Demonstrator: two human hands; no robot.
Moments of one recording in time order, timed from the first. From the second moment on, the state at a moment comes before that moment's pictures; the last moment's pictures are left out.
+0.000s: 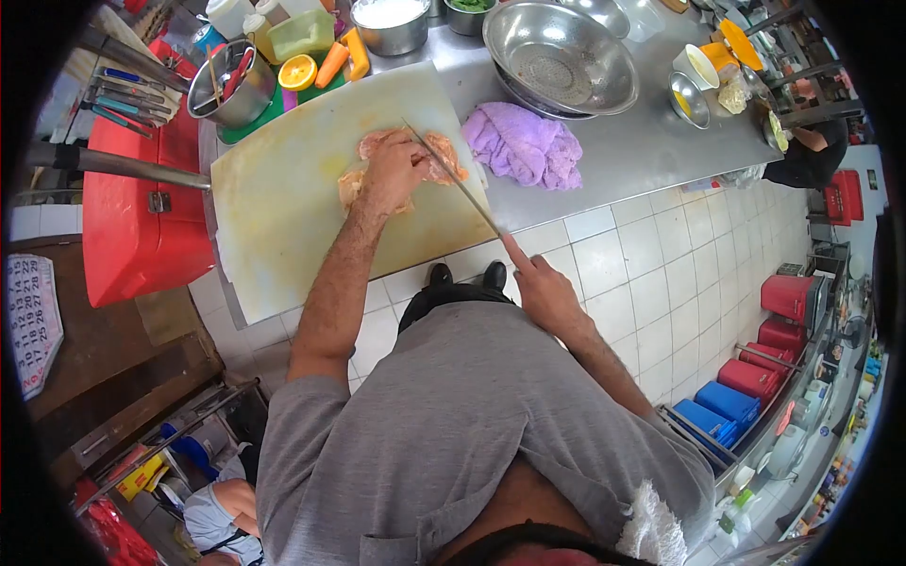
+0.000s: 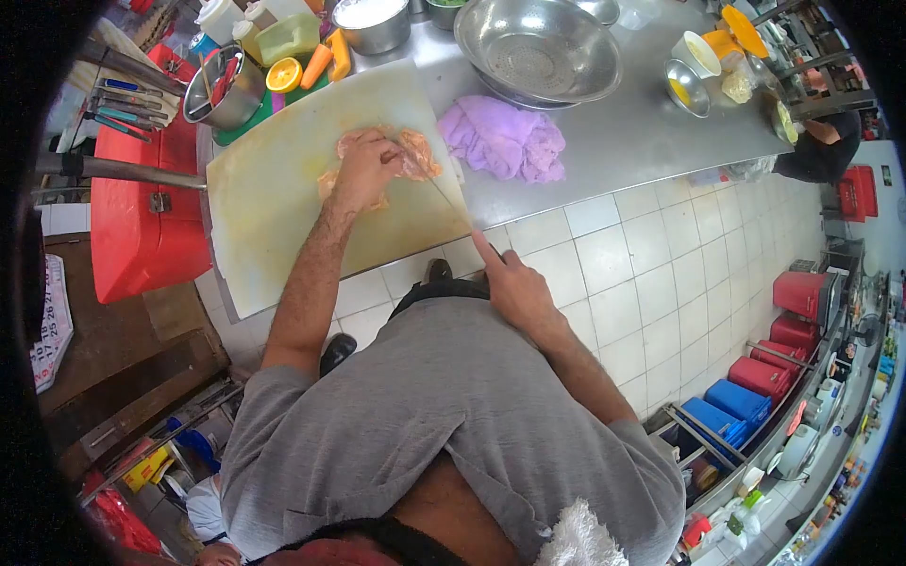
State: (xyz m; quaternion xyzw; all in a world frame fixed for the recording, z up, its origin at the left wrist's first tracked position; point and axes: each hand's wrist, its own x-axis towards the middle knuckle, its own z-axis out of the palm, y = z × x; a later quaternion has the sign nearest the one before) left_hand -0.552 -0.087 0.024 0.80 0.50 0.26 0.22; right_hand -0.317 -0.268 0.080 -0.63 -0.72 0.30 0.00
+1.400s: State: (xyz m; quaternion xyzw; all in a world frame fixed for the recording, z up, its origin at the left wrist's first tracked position) left_hand -0.580 -0.083 0.048 0.68 0.59 0.30 0.30; right_hand -0.262 -0.325 0.113 -0.62 -0.66 0.43 0.08
